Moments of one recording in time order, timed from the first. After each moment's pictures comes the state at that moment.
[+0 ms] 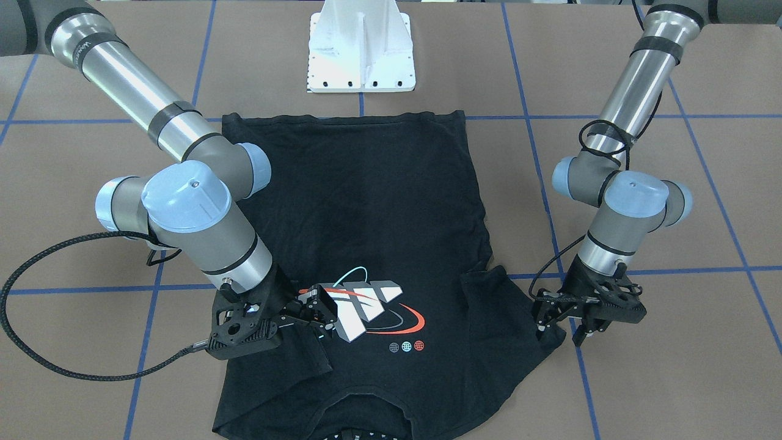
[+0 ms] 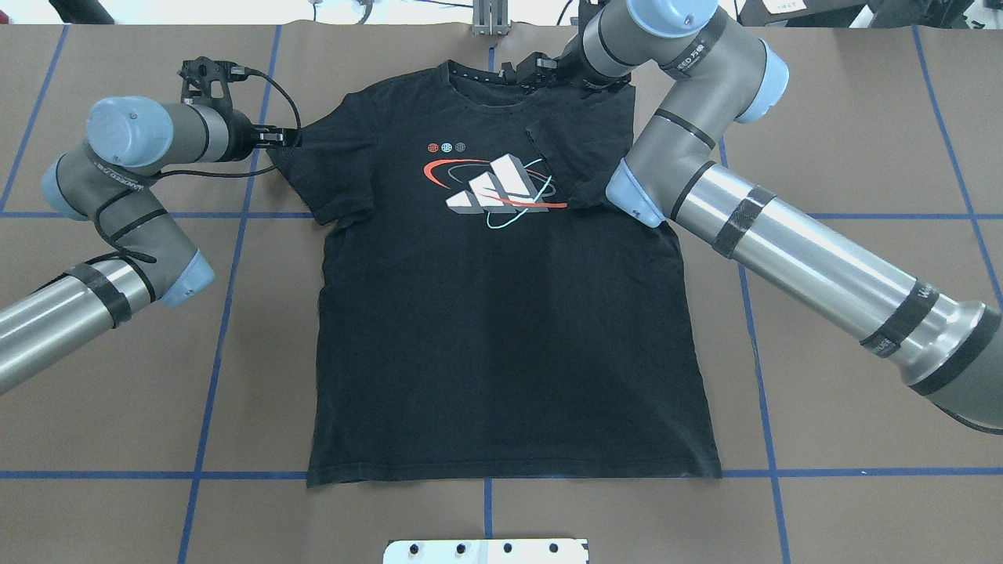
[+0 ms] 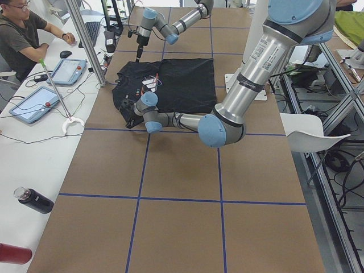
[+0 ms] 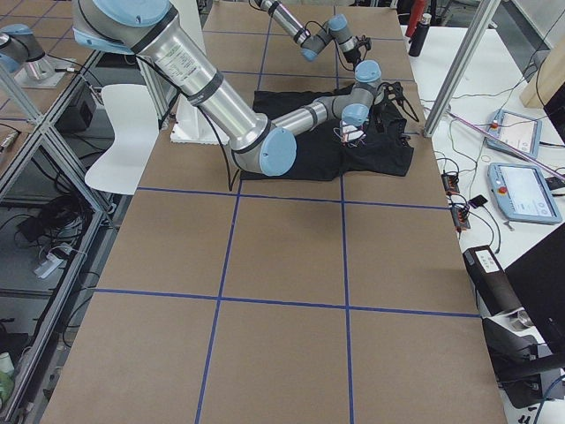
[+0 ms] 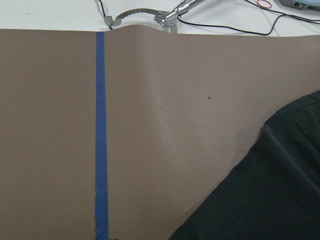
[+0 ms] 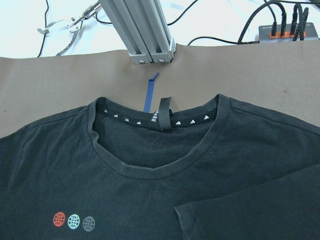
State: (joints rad) left arm -0.86 -2.15 -1.00 -2.68 -1.73 -0.98; right arm 0.85 -0.68 1.07 -0.88 1.94 1.05
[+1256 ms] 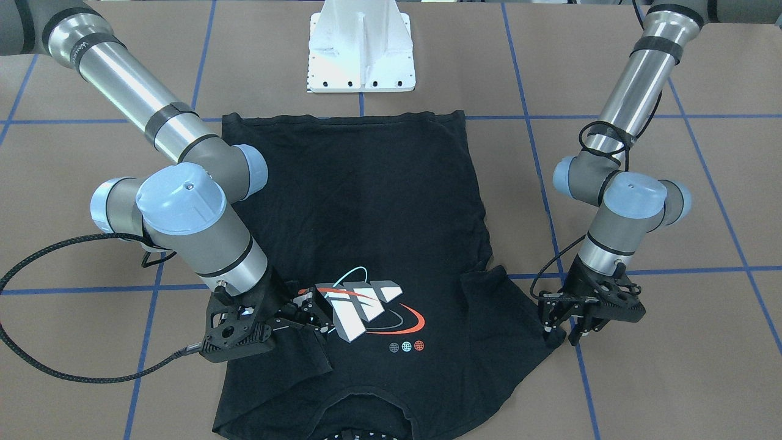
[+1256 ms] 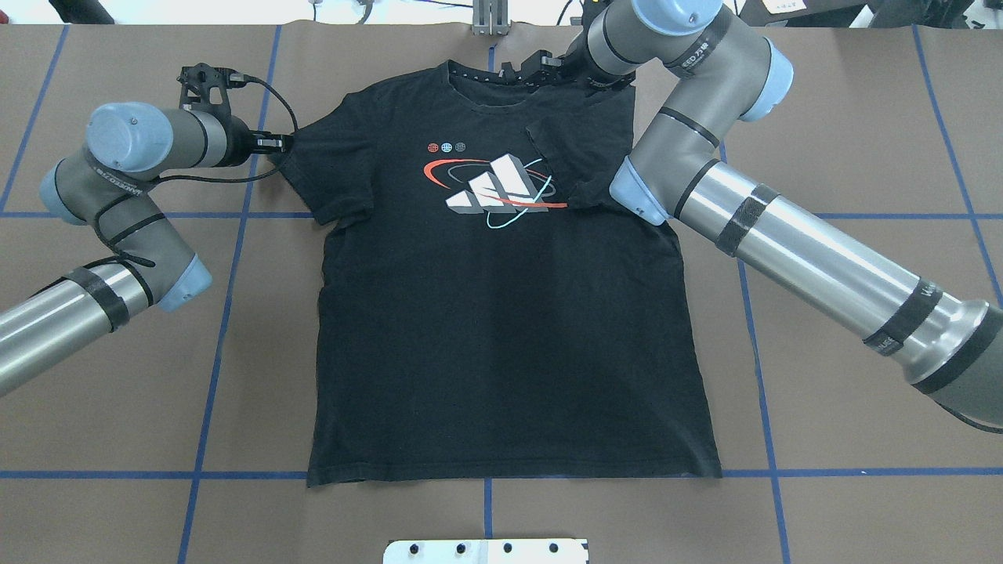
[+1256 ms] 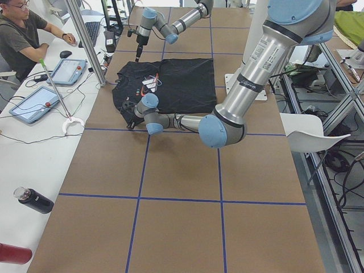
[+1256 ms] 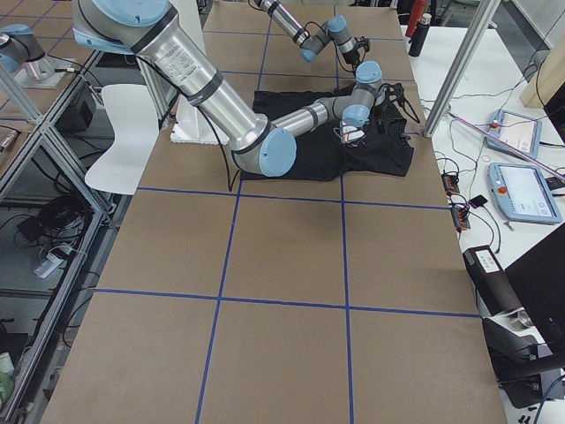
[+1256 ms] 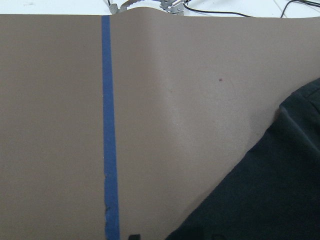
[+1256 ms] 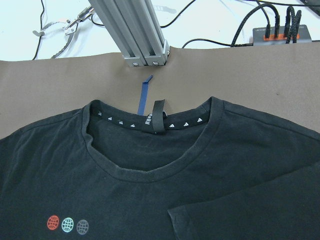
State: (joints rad) left arm -0.85 -2.14 -1.00 -2.67 -1.73 -0.97; right arm 0.85 -0.68 1.07 -0.88 1.94 1.05
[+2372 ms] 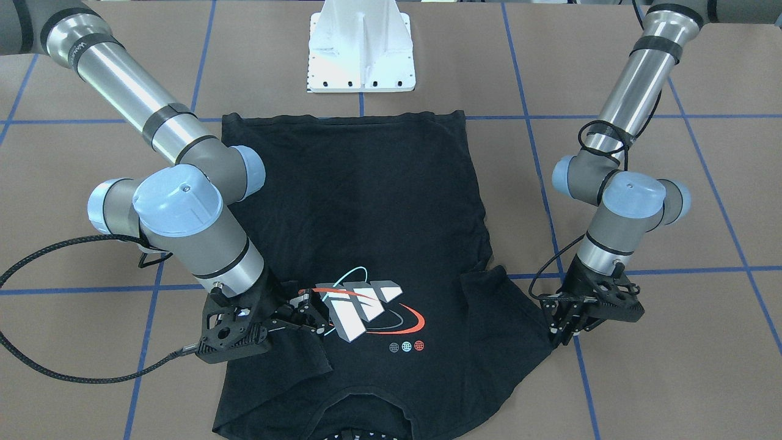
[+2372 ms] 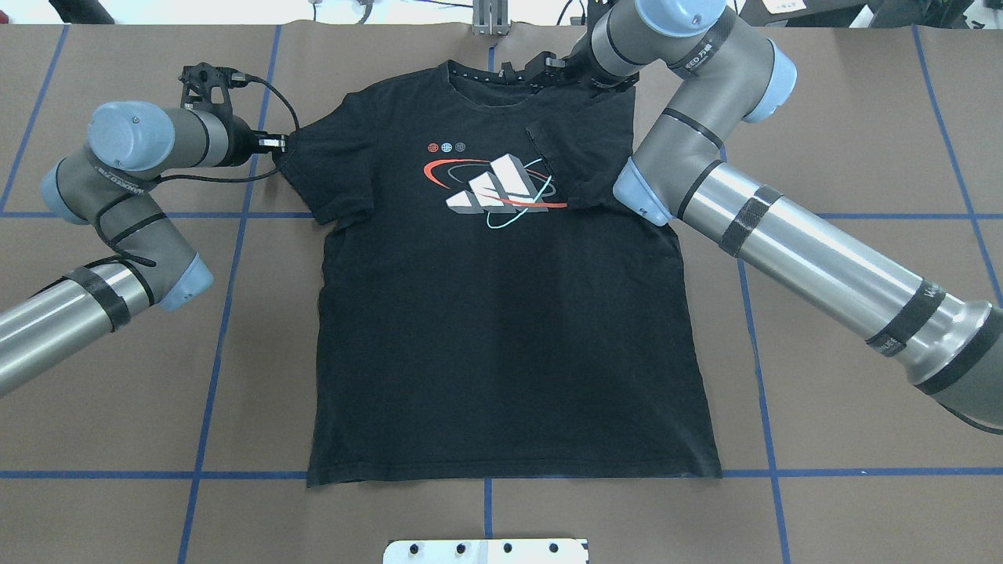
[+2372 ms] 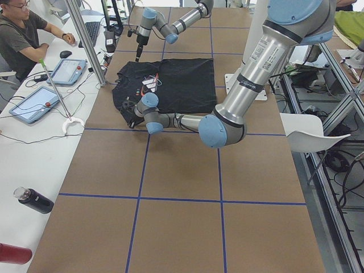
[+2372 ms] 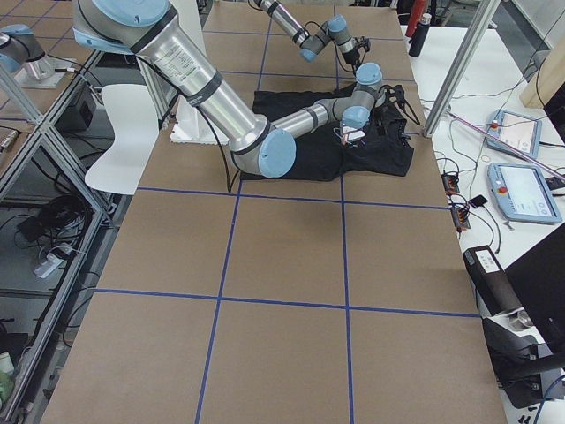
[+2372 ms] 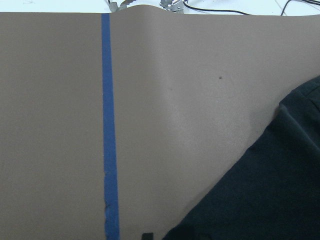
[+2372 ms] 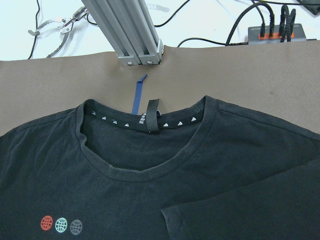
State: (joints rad) left arm -0.85 -2.14 -1.00 -2.66 -1.73 -0.97; right arm 0.86 -0.69 1.07 -0.88 1.94 1.05
